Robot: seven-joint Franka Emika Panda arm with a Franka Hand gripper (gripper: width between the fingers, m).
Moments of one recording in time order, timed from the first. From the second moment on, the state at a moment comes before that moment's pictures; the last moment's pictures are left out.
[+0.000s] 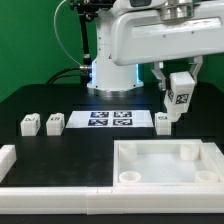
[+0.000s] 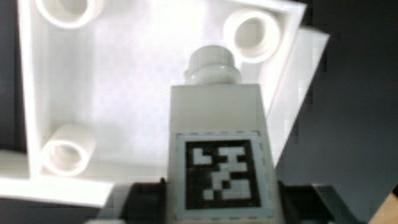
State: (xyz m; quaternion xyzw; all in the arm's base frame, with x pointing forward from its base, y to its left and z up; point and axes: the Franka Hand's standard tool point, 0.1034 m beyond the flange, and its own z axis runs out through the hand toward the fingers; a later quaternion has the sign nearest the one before) arm 0.546 0.085 0.140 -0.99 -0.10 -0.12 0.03
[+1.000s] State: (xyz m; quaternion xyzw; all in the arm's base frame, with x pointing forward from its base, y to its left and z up) arm 0.634 0.100 0.109 -0.96 -0.09 -0.27 0.04
